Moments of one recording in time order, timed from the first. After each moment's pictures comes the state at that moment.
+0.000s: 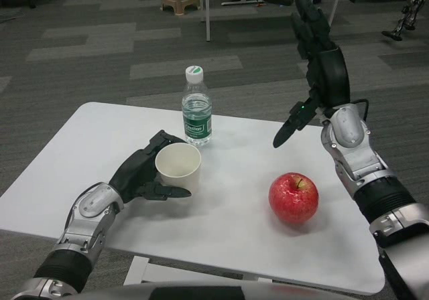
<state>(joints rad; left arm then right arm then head) -0.23 0.12 -0.03 0.56 -0.04 -0.41 -0.51 -0.50 -0.50 0.26 0.37 0.32 -0.61 -0.15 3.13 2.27</state>
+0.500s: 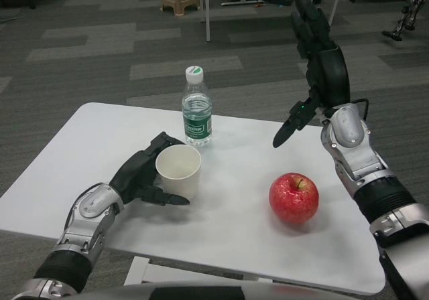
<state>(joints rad) -0.23 0.12 -0.03 0.56 -0.02 -0.40 -0.51 -0.50 -0.50 0.26 0.37 0.32 -0.61 -0.15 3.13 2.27</state>
